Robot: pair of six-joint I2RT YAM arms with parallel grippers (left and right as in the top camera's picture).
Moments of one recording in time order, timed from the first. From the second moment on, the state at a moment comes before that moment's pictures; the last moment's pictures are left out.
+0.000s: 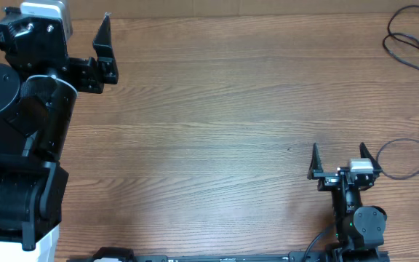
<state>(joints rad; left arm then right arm) -0.10 1.11 1.64 -0.58 -0.02 0.06 0.09 0.01 0.02 -0.01 0.13 -0.09</state>
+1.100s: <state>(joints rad) -0.10 1.14 1.64 -0.59 -0.01 0.06 0.07 0.01 0.02 -0.01 0.13 -0.09</state>
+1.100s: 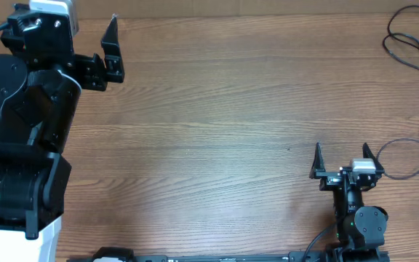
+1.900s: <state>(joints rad) -0.10 0.94 1.62 0.02 0.19 0.06 0.07 0.01 0.02 -0.02 0.13 -0.09</state>
